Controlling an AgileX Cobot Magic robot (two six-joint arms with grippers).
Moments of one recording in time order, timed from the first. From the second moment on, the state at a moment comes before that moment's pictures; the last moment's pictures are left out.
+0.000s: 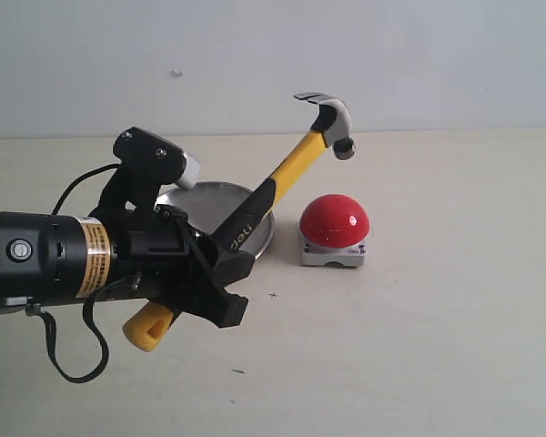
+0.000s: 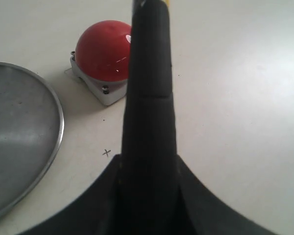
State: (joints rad) left arm -0.71 1.53 -0.68 0.88 -0.25 -0.90; right arm 0.28 0.50 -0.10 -0.17 -0.52 0.11
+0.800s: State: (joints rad) left arm -0.71 1.53 -0.68 0.89 -0.26 -0.90; right arm 0.28 0.02 0.00 0.14 -0.29 -0.21
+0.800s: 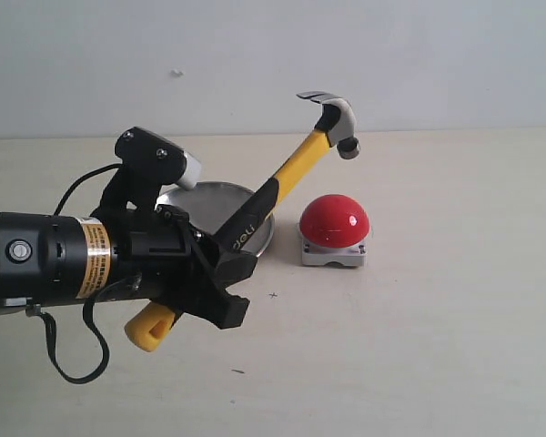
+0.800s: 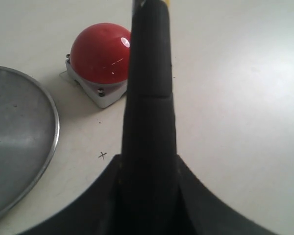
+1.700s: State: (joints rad) left arm -0.71 1.53 -0.72 0.94 -0.21 -1.02; right arm 0.28 0.02 0.00 0.21 0.35 -0.04
